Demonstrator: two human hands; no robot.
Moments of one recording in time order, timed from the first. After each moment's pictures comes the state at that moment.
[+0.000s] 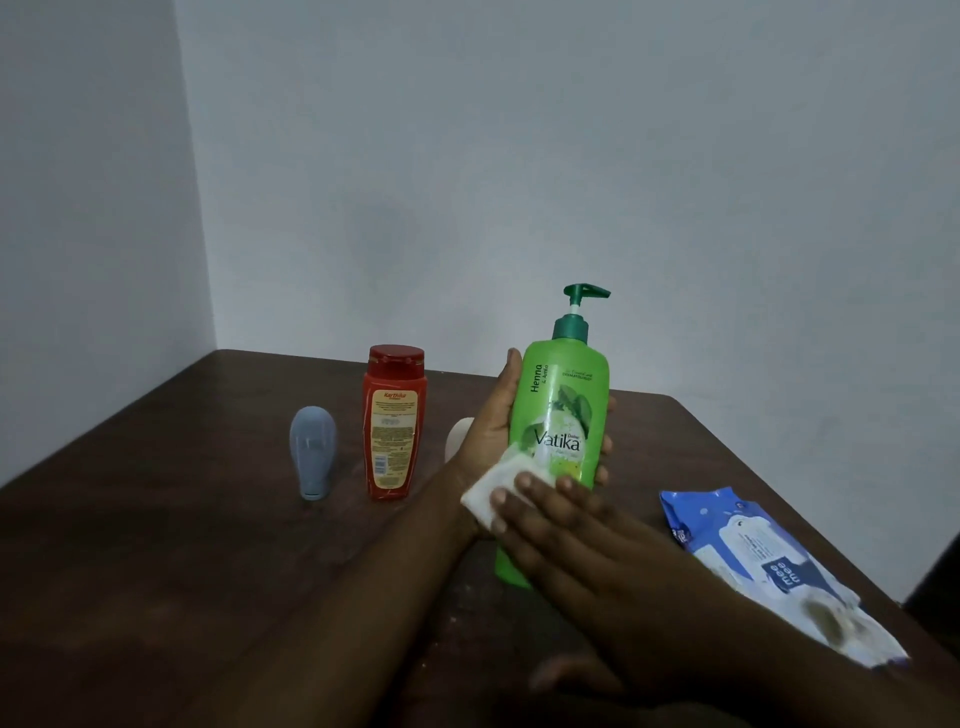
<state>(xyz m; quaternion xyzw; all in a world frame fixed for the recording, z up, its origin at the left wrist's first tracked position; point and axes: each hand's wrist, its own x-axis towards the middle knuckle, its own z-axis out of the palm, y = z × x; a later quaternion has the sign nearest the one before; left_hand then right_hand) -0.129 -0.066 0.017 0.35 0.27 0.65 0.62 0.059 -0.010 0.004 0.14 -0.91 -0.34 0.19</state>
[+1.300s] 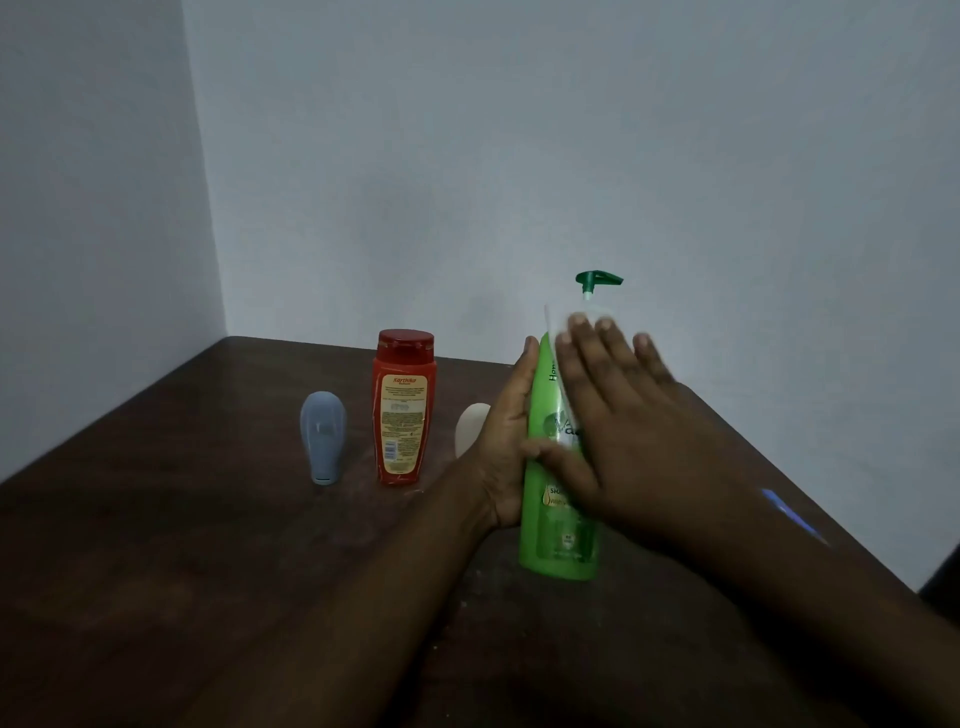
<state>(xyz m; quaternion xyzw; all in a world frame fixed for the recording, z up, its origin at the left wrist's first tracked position) -0.111 -0.068 0.014 0.28 0.30 0.75 0.52 0.015 -0.007 0.061 -0.13 -0.93 -0.24 0.24</state>
